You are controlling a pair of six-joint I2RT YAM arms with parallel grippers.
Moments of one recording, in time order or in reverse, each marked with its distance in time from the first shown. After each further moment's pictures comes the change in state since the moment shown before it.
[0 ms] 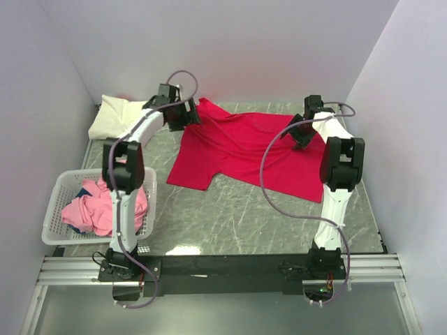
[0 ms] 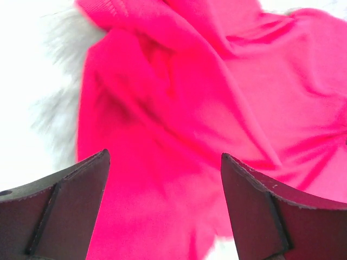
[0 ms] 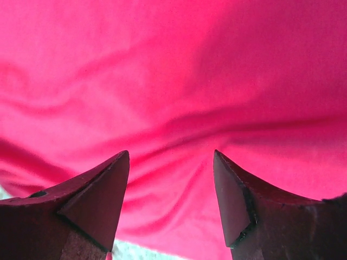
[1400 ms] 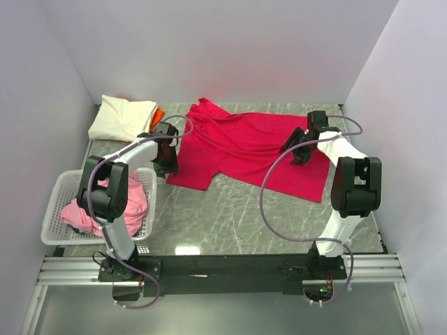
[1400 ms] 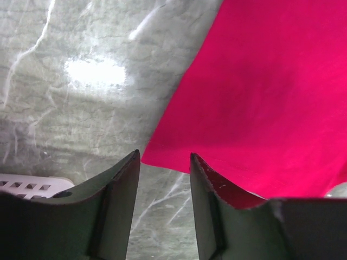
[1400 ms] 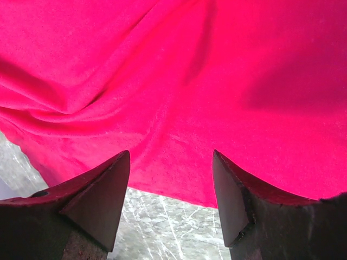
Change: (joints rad) left arm -0.063 -0.450 -0.705 -0.188 -0.358 -0.003; right arm 0.026 -0.420 -0.529 0.181 -0.064 0.013
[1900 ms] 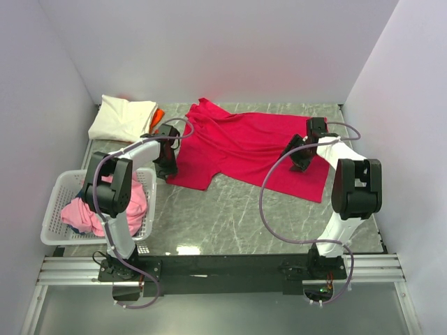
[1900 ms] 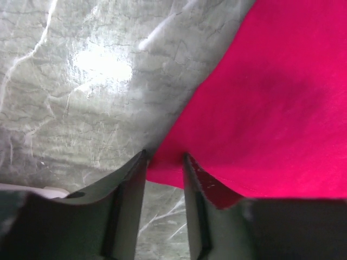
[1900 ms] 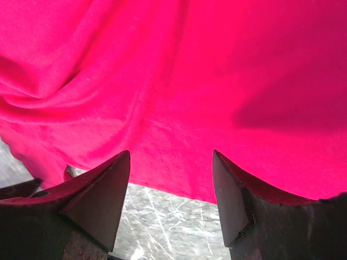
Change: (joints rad) left arm -0.002 0.059 0.001 0.010 -0.043 -0.028; right arm 0.002 -0.024 -0.093 0.023 -0.021 -0.021
